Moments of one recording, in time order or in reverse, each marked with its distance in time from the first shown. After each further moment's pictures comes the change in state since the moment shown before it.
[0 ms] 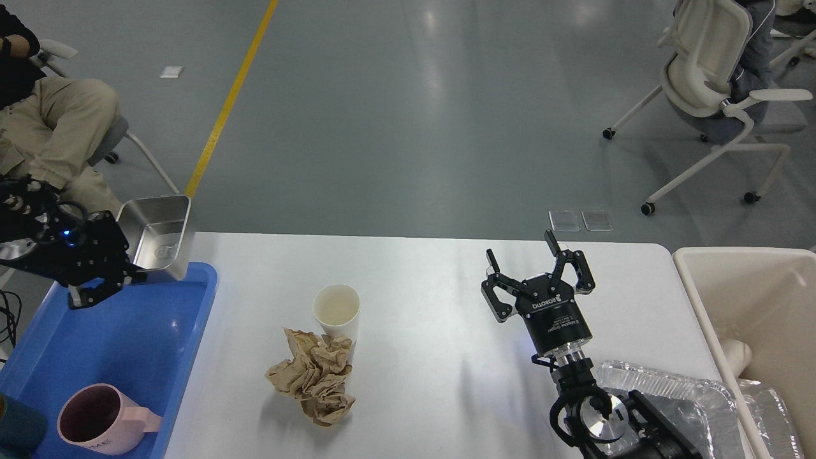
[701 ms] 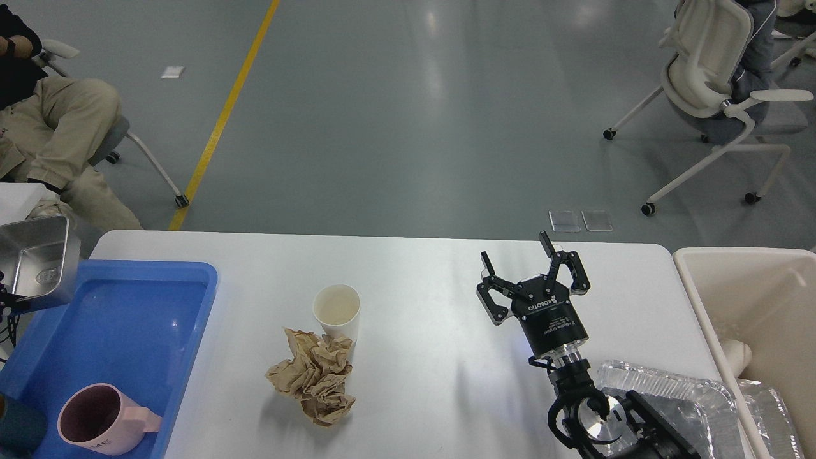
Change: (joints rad) left arm 0.201 0.156 -0.008 0.254 0.013 0.198 -0.004; right arm 0.000 -0.002 -0.020 0.000 -0.001 0.000 -0.002
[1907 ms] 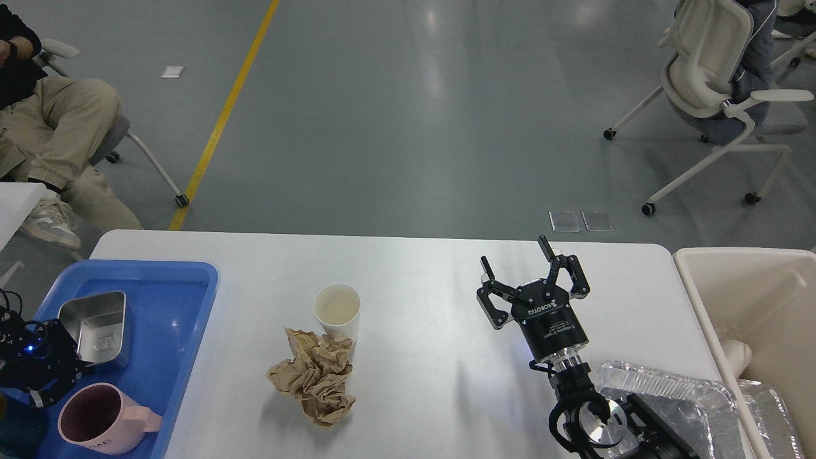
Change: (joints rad) left arm 0.546 -0.502 0.013 0.678 -0.321 0.176 -0.003; right arm -0.009 -0.005 -0.007 -0.001 -0.002 0.001 0.000
